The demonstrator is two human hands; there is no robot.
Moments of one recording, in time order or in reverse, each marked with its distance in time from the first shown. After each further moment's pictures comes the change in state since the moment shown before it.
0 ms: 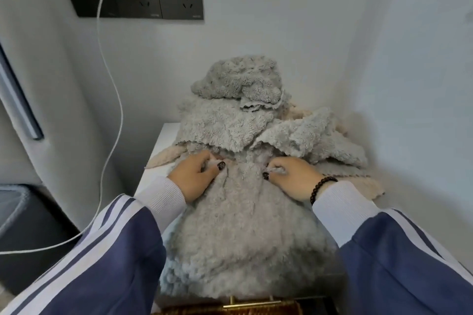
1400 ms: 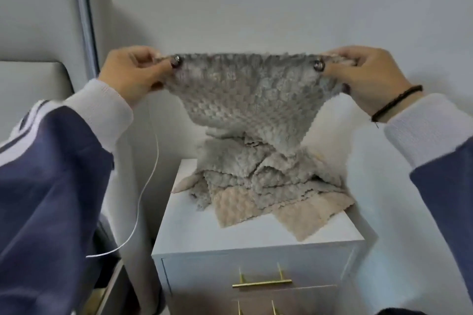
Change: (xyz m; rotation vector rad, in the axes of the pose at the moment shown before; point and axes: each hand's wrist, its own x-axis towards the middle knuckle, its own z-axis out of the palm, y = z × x) left_hand -0.059 0.120 -0.230 -0.583 0.489 0.413; right_hand -0.106 -0.086 -0.219 0.651 0.694 -0.369
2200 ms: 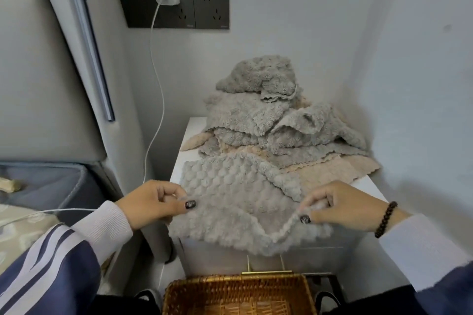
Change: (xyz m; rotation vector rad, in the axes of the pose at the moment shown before) left_hand -0.187 -0.168 -0.017 0.054 -0.580 -0.754; right_hand -0.168 0.134 0.062 -0.262 -0.896 0.524
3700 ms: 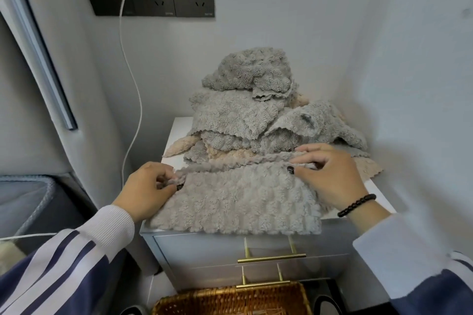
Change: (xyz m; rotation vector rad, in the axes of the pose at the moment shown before) left_hand 0.068 -0.002 -0.003 0.615 0.475 0.122; right_hand 0.057 -0.008 -0.007 0.072 0.783 -0.085
